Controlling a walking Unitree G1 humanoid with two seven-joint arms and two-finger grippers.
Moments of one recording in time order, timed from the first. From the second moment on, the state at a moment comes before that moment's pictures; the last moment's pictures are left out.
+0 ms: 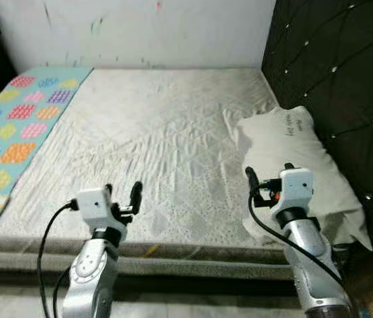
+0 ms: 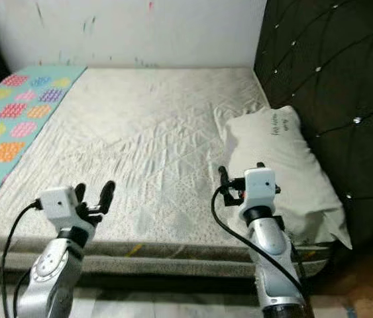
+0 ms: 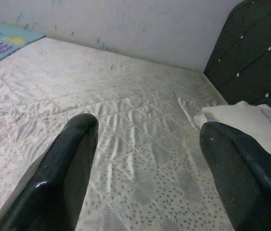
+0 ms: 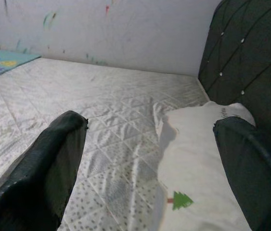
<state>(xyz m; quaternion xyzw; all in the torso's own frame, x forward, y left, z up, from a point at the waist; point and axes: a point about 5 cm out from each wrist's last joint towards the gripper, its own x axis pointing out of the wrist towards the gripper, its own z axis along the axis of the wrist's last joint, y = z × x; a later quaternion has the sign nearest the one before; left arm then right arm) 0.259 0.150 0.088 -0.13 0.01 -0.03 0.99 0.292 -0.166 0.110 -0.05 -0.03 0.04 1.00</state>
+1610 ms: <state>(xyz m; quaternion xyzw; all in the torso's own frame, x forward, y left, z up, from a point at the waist) 0.266 0.142 0.091 -0.15 0.02 -0.04 0.99 0.292 -0.180 0.107 -0.06 -0.02 0.02 1.00</state>
